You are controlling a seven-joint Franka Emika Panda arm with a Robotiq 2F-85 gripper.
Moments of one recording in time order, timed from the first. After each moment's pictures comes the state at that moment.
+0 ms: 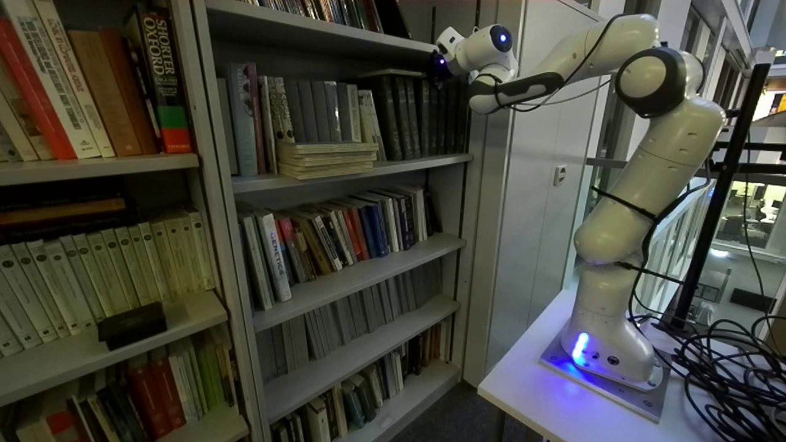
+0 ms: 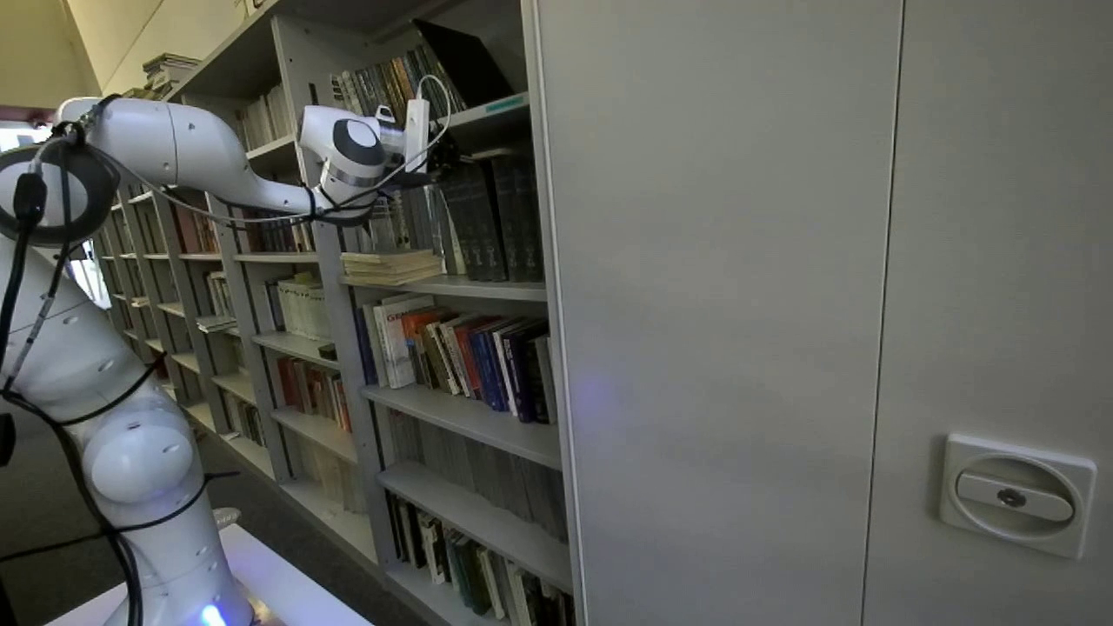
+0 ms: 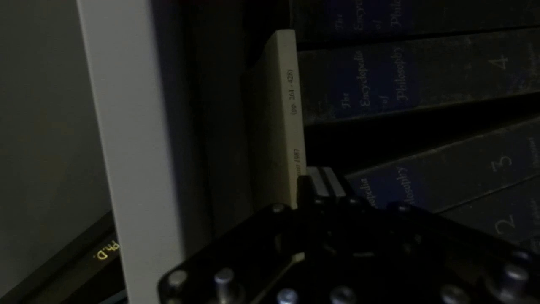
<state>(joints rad) -0.17 -0.30 0.00 -1.97 -0.82 3.03 -0.70</state>
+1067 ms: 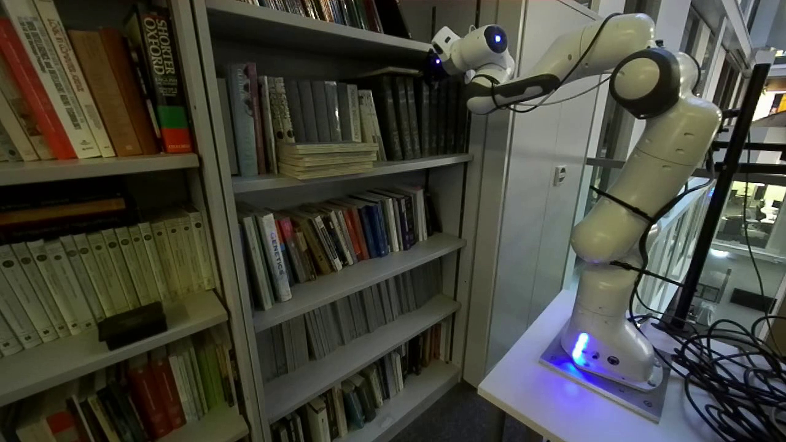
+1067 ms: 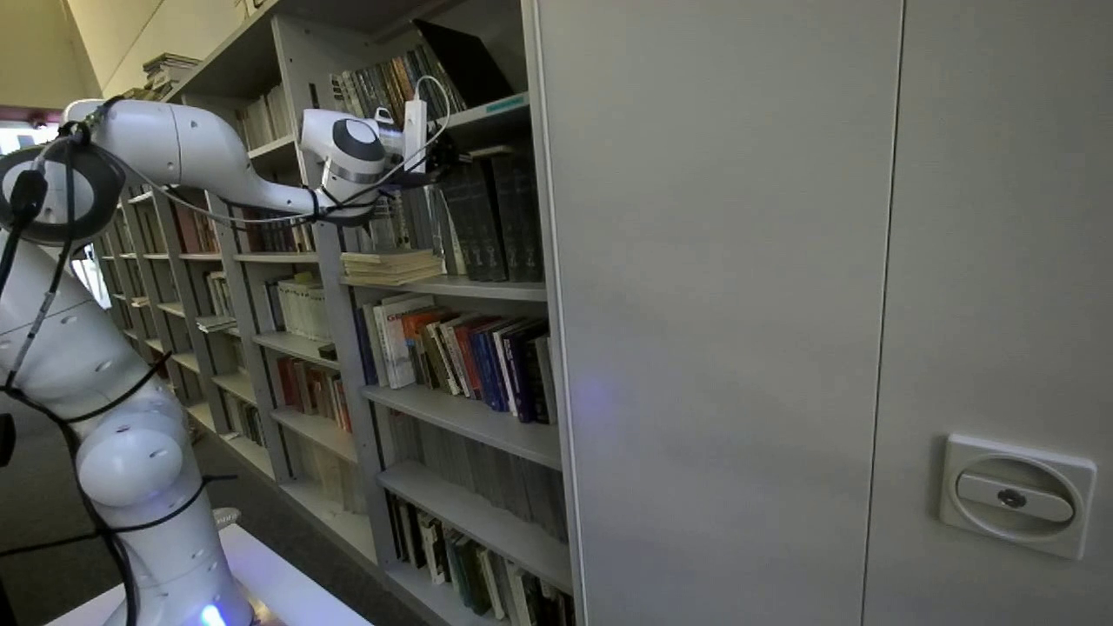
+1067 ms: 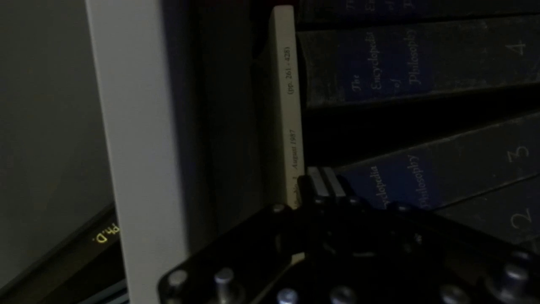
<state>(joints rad) -0.27 -0.29 0.10 -1.94 -0.88 3.03 -0.63</state>
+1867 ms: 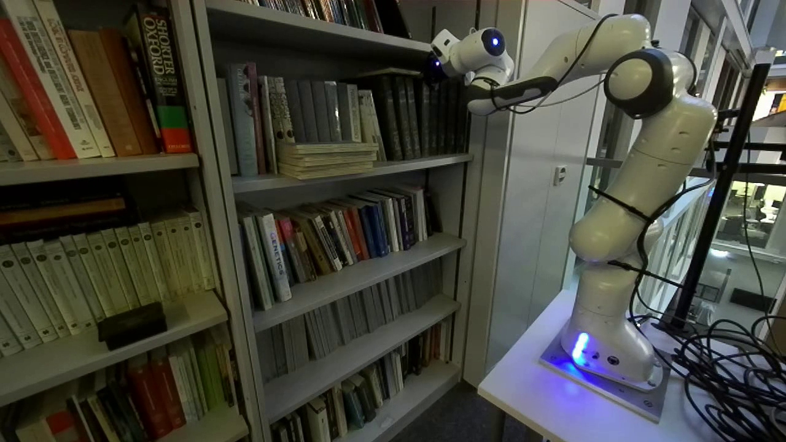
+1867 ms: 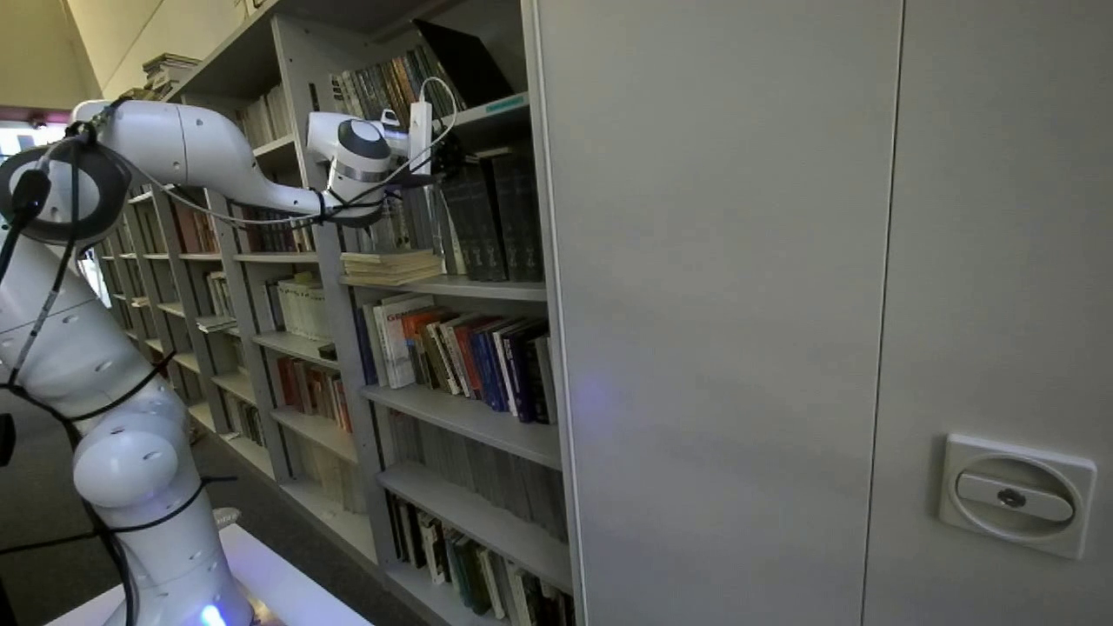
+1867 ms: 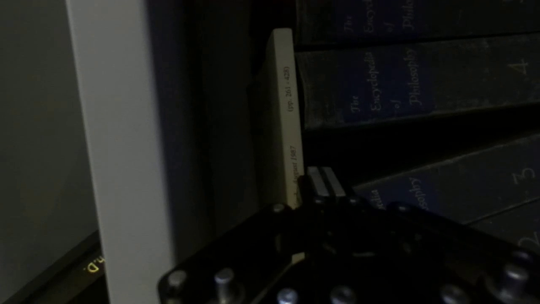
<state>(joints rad) -0.32 -0.26 0.13 -1.92 -0.93 3.03 -0.56</state>
